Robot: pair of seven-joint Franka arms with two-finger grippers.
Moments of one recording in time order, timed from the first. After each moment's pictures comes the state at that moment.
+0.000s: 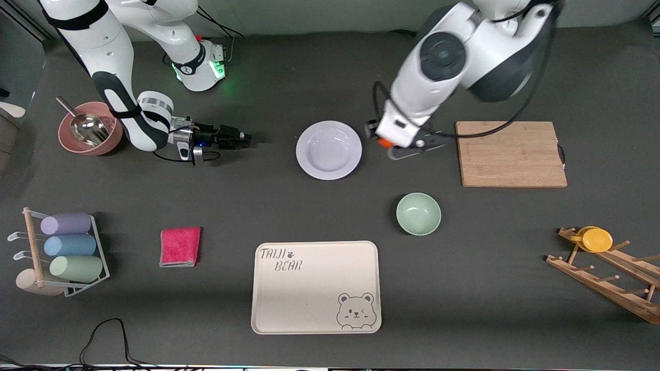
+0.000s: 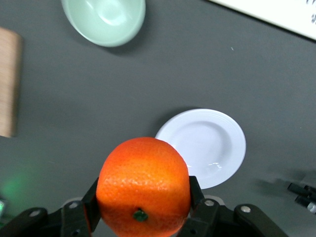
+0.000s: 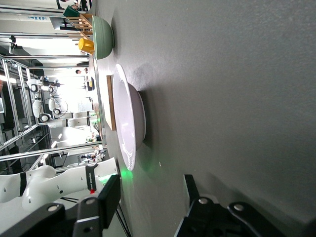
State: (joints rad) left arm -0.22 0.25 -0.53 -1.70 -0.09 1.84 -1.07; right arm 0.14 0.32 -0.13 -2.70 1.55 1.92 -1.37
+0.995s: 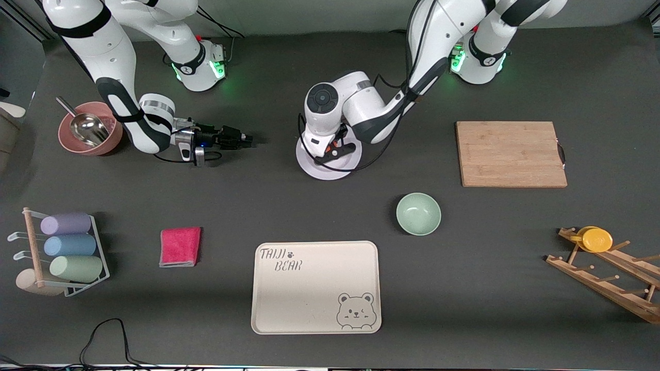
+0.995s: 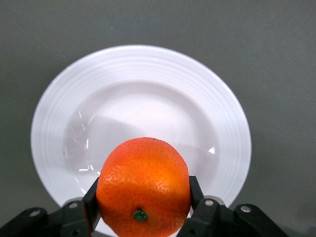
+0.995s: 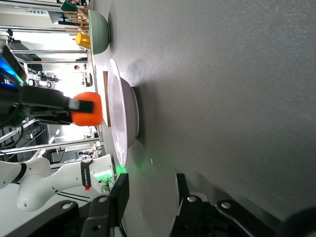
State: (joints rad) left arm -0.51 0.67 -0.53 -1.71 0.18 2.24 -1.46; right arm 0.14 0.36 -0.13 -2.69 1.55 1.92 -1.42
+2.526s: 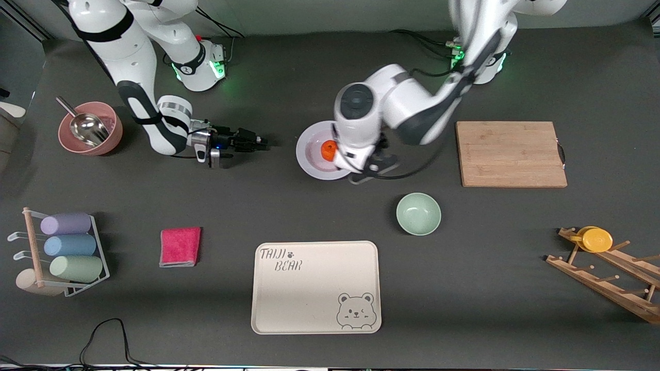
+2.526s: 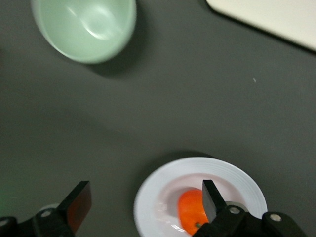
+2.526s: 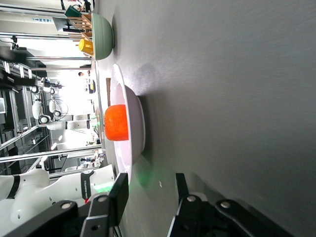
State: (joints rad) left arm -0.30 0.40 -0.46 -1.67 0.13 1.91 -1.20; right arm 0.33 0.41 -0.12 -2.65 1.80 1.92 -1.44
